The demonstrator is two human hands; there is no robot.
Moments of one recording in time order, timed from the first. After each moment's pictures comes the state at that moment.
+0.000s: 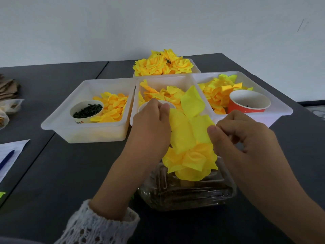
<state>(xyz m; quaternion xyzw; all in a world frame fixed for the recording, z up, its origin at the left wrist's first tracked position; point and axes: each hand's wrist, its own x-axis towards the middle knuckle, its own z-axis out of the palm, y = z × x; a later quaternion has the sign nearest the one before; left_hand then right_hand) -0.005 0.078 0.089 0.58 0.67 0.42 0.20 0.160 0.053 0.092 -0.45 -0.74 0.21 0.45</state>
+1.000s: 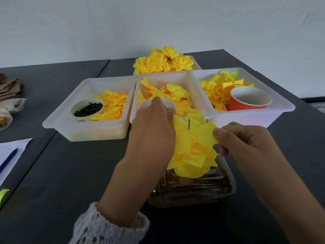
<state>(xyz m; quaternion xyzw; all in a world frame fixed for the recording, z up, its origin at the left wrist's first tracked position) 0.012 0.070 0.094 0.59 0.74 0.32 0.07 0.172 0.064 0.077 -0.46 -0.66 0.38 0.46</state>
